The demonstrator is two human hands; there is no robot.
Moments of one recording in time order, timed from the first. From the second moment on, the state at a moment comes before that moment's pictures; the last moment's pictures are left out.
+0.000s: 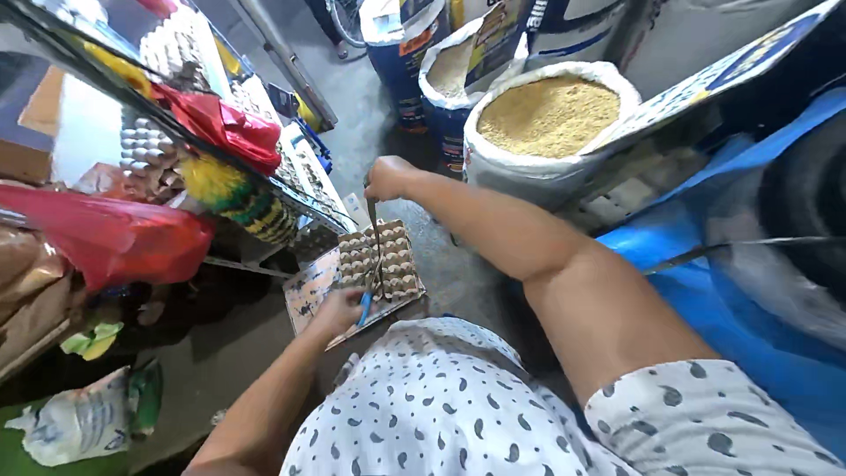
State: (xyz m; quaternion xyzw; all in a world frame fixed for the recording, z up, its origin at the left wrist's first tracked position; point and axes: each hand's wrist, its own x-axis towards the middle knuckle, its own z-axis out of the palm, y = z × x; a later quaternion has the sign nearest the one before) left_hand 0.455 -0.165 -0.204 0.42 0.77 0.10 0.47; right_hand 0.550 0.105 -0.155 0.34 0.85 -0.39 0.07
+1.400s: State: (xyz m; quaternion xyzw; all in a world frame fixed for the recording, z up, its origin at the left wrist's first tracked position) left_hand 0.323 -0.318 -0.462 0.18 0.87 -0.04 0.46; right_hand 0.419 0.093 -0.219 0.47 0.42 -0.76 -0.13
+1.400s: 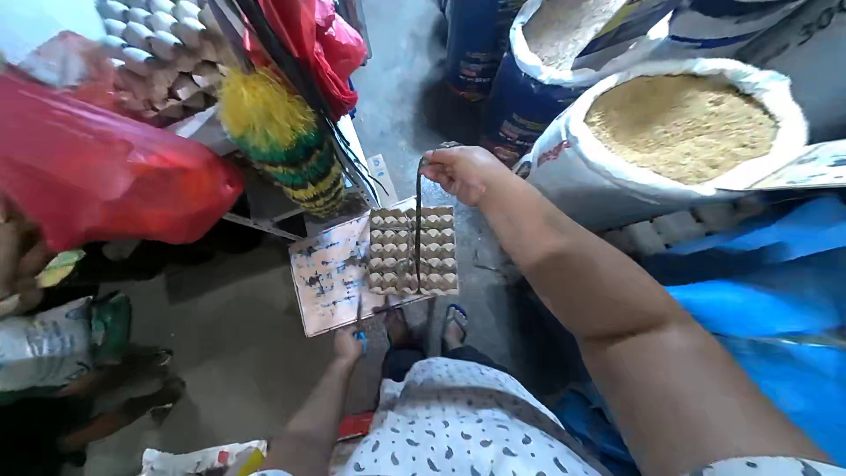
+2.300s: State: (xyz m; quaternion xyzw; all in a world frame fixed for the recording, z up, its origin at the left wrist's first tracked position) left_hand 0.300 -0.051 -0.515 0.42 0.80 0.08 0.42; right_hand 0.408 0.072 -0.403 0.47 0.53 -0.69 -0.14
